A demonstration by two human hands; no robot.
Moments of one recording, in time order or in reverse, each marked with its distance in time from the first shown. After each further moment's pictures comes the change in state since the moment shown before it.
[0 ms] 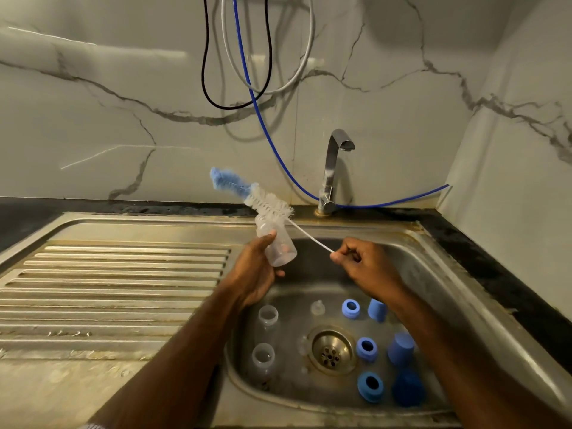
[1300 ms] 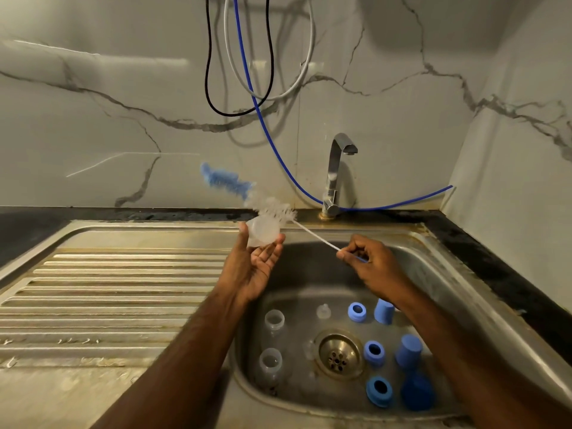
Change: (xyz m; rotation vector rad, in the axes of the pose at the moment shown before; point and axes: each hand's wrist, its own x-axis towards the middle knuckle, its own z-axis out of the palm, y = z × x) left_hand 0.002 0.018 -0.006 -0.572 0.138 -0.031; right_hand -0.003 -0.010 -0.007 0.074 0.017 0.000
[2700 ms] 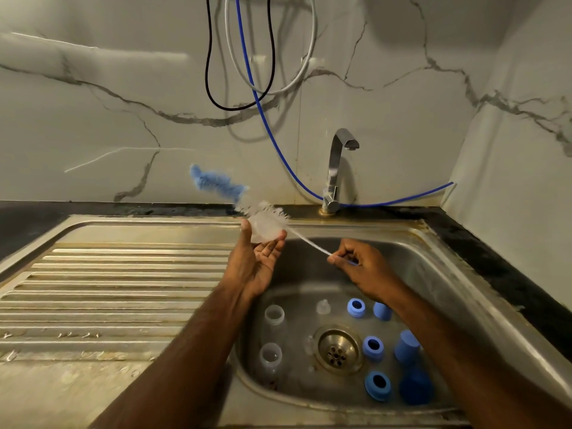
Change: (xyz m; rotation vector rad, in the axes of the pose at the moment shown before) left_hand -0.002 -0.006 0.007 0.006 0.056 0.036; right_hand -0.003 -0.002 0.012 -0.059 -0.097 -0.001
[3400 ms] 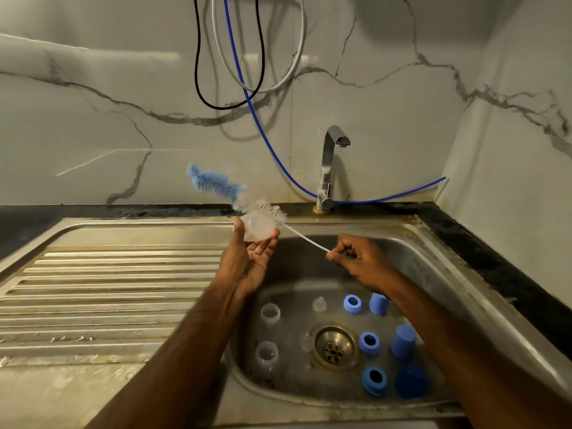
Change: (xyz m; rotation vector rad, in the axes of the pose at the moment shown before) left_hand 0.002 0.001 -0.001 0.025 0.016 0.002; right_hand 0.005 0.009 -0.006 0.045 -0.014 0.010
